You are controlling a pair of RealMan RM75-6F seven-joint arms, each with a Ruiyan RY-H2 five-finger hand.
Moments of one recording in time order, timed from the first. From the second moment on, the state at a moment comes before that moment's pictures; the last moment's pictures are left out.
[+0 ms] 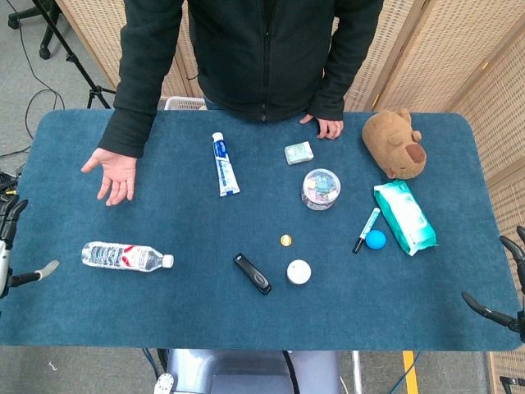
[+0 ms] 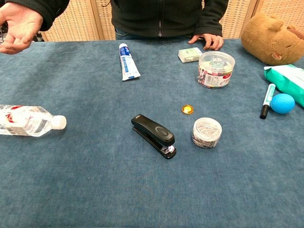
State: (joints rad) left arm -0.15 -1.11 -0.09 -1.59 1.43 1.53 -0.24; right arm 0.00 -1.14 0.10 -1.45 -1.61 1.79 0.41
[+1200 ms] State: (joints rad) left arm -0.39 -1.33 -0.03 -1.28 1.44 1.01 -0.13; right arm -0.01 -1.10 0.09 -1.52 -1.57 1.69 0.32
